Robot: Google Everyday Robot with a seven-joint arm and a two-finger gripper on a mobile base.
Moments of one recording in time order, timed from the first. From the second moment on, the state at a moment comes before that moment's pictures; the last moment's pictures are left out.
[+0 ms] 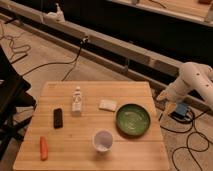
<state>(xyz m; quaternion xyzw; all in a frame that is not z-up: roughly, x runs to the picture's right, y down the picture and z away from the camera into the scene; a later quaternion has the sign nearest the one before) 0.335 0.102 0.782 -0.32 -0.12 0.03 0.94</state>
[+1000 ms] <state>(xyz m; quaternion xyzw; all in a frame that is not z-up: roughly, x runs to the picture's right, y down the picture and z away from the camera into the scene) 0.134 0.049 0.732 -0.27 -0.21 -0.31 0.88</state>
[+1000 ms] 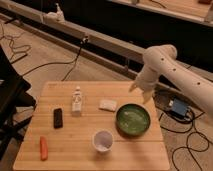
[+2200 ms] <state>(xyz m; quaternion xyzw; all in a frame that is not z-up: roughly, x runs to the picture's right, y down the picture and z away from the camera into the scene) -0.013 0.098 0.716 -0.23 -0.30 -0.41 0.83</state>
